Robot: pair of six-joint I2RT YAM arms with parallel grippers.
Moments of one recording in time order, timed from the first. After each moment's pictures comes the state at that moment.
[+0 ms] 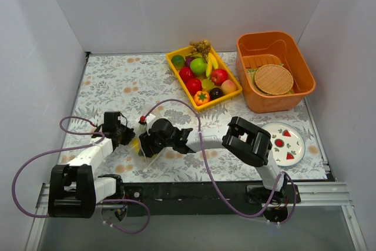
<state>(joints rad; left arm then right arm) -0.03 1.14 0.42 -0.22 -0.04 -1.06 1.20 2.08 1.26 0.27 -0.12 0.41</state>
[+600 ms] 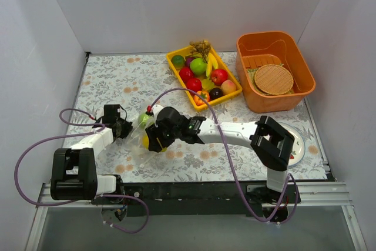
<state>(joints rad) -0.01 1.29 0.51 -0.18 -0.09 -1.03 1.17 1.87 1.29 -0.12 -0.13 0.42</state>
